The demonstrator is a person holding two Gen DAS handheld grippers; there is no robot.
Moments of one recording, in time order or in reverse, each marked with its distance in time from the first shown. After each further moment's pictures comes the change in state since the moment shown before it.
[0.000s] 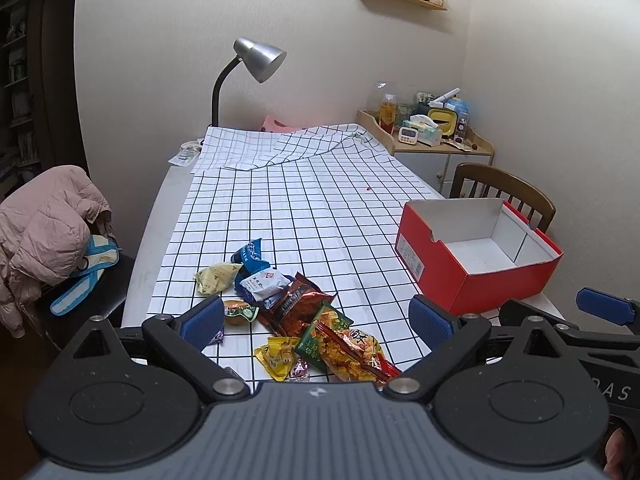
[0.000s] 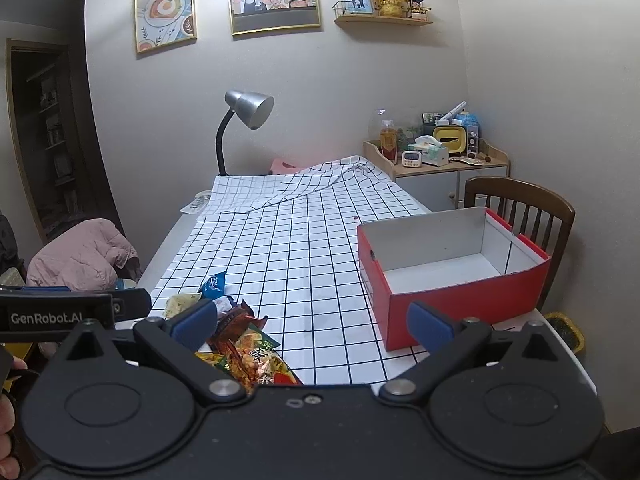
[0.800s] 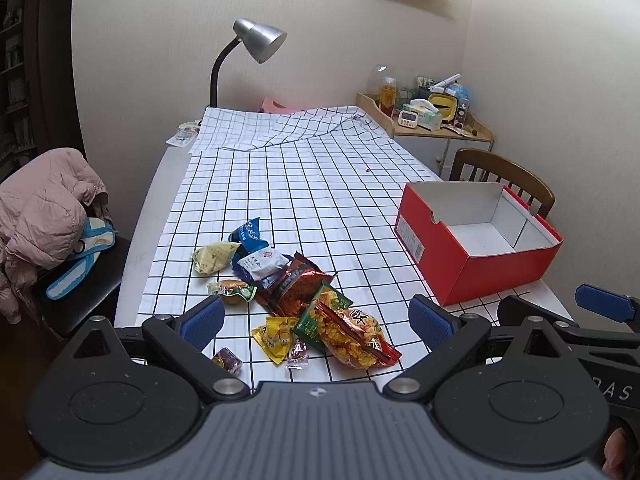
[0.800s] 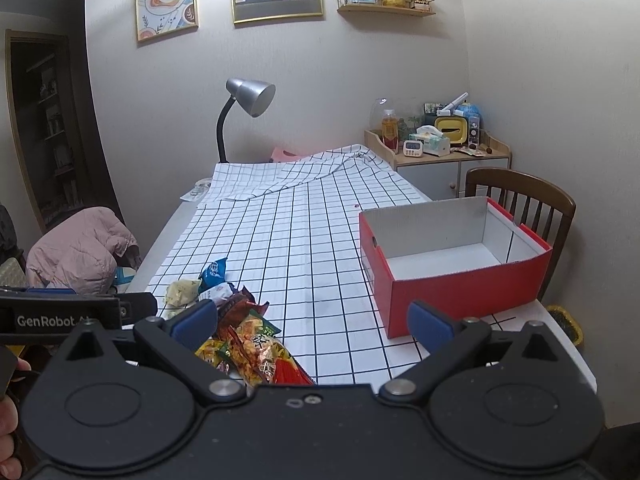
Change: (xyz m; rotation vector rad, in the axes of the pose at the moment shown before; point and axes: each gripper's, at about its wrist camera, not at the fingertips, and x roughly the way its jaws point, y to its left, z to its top) left arm 0.009 0.004 -0.008 -0.013 0.055 -0.009; right arm 0.005 0.003 -0.006 -0.006 0.042 -0.002
